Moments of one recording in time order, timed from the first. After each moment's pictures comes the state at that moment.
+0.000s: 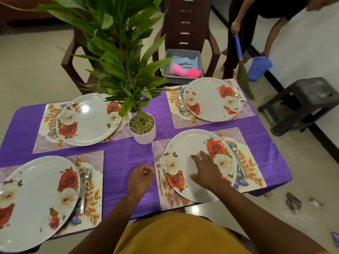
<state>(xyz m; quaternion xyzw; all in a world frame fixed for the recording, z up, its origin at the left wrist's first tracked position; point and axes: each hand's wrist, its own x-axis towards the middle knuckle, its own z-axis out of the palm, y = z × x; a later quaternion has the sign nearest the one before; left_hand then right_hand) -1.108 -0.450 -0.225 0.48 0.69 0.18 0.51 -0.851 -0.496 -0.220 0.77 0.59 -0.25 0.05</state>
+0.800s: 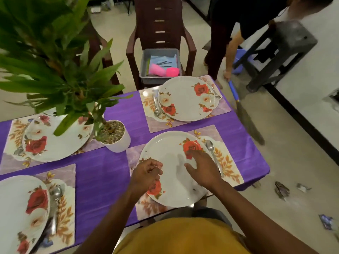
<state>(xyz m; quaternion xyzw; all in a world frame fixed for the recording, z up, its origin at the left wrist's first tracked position) -1.003 -0.447 -0.194 0.54 0.58 0.16 0.59 -0.773 -0.523 -0.200 0.76 0.55 -0.26 -0.21</state>
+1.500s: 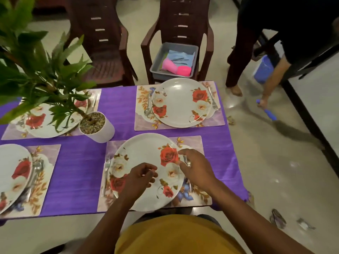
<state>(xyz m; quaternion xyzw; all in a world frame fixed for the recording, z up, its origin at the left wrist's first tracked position) -0.882 -0.497 -0.190 0.48 0.65 0.21 0.55 -0.641 -0.497 -0.188 0.67 0.62 -0.35 -0.21</state>
